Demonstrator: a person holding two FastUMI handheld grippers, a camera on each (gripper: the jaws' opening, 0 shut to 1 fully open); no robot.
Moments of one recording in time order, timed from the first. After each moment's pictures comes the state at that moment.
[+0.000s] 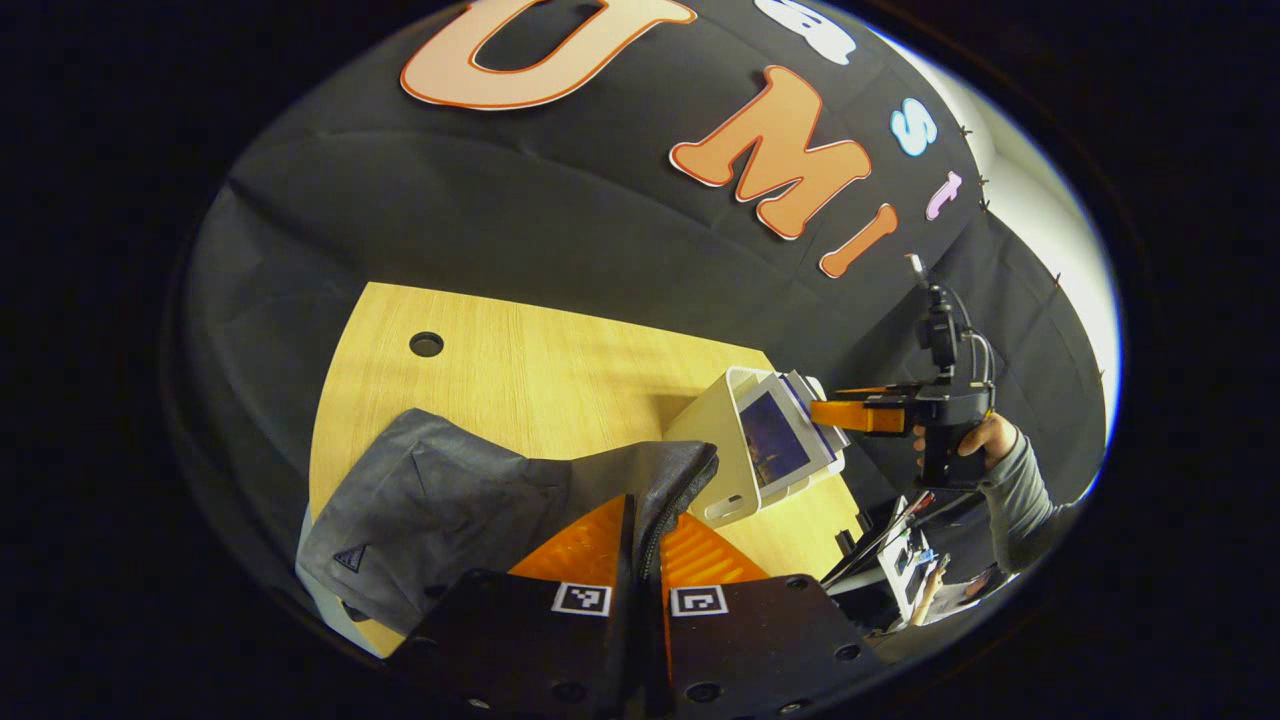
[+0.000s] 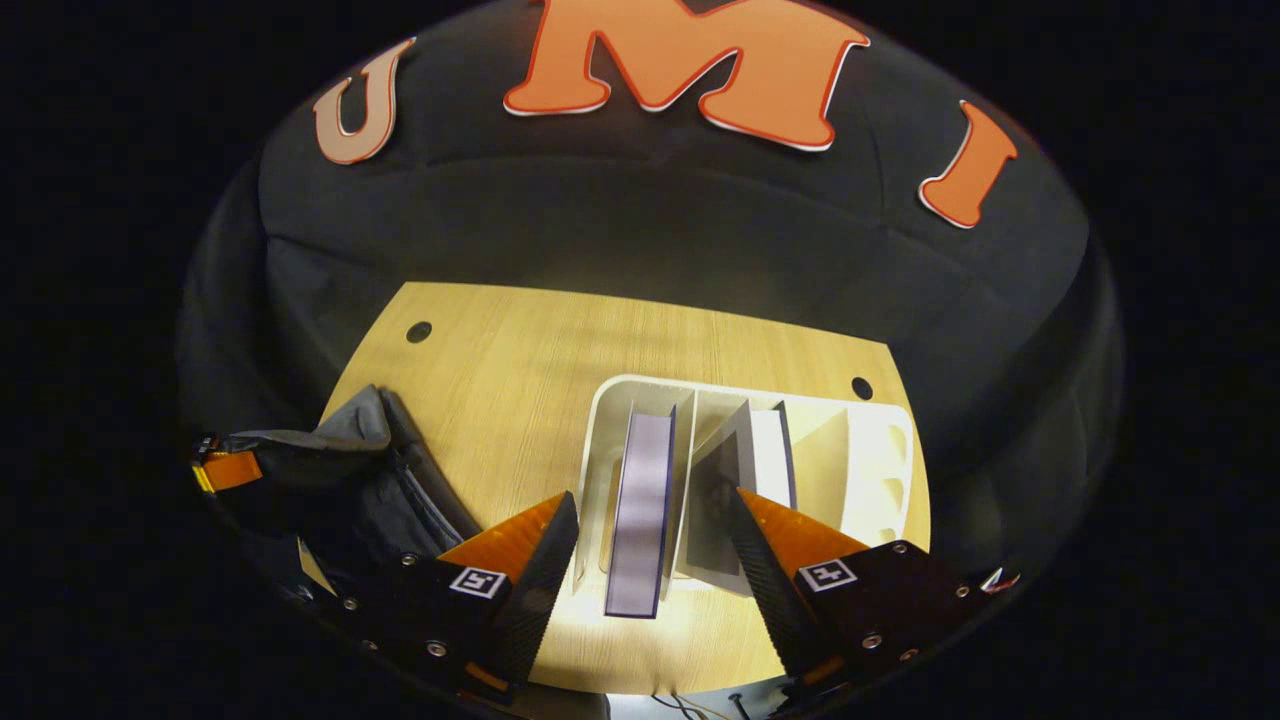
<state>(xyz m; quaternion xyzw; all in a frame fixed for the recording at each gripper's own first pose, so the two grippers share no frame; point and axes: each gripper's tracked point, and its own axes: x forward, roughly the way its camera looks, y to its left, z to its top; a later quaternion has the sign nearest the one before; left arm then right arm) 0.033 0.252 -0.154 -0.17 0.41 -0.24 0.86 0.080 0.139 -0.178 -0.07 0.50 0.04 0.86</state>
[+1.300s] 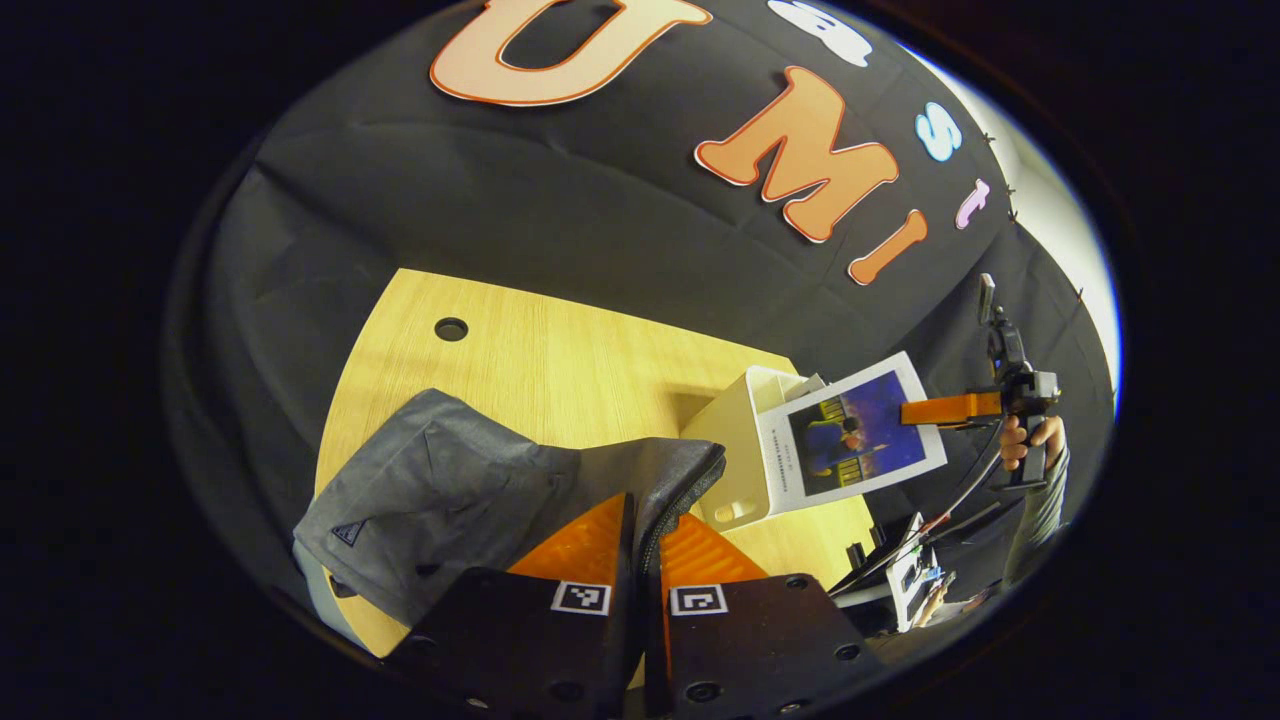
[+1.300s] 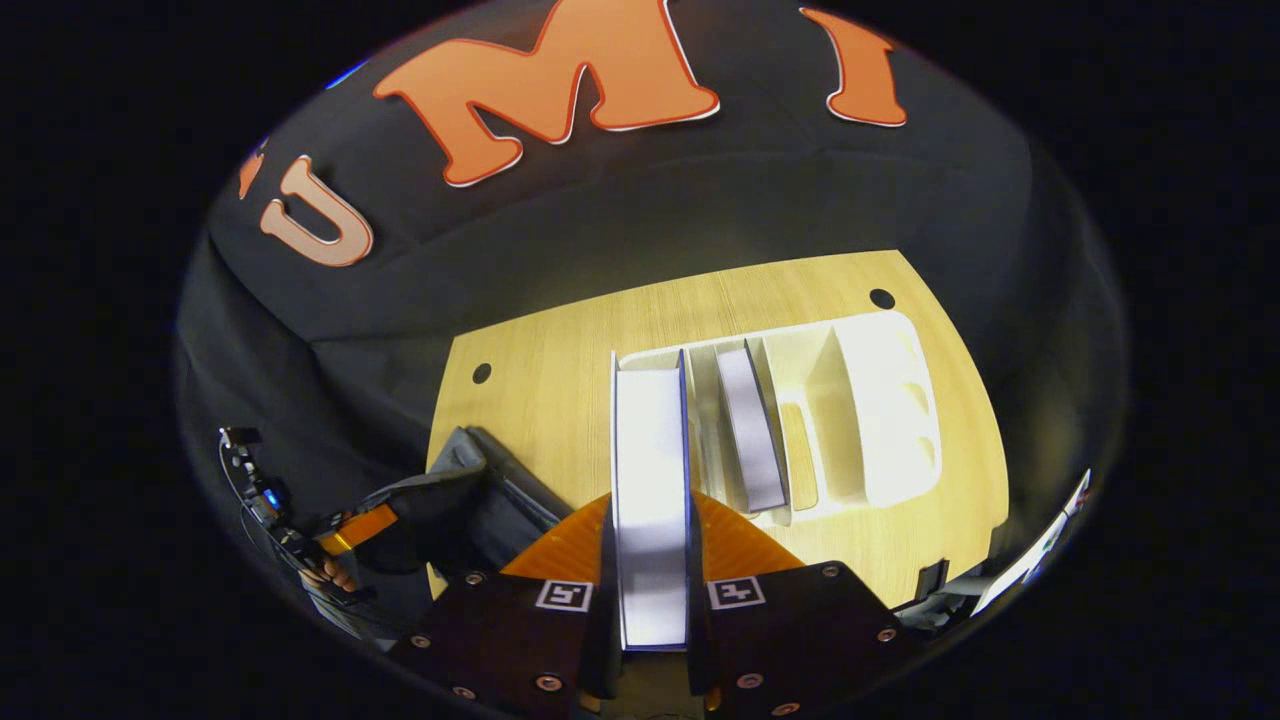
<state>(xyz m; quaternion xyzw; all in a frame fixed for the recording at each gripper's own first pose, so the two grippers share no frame) 0.027 0.246 -0.158 -0.18 0.41 -0.19 0.87 0.024 0.108 -0.095 0.14 0.51 0.06 0.85</state>
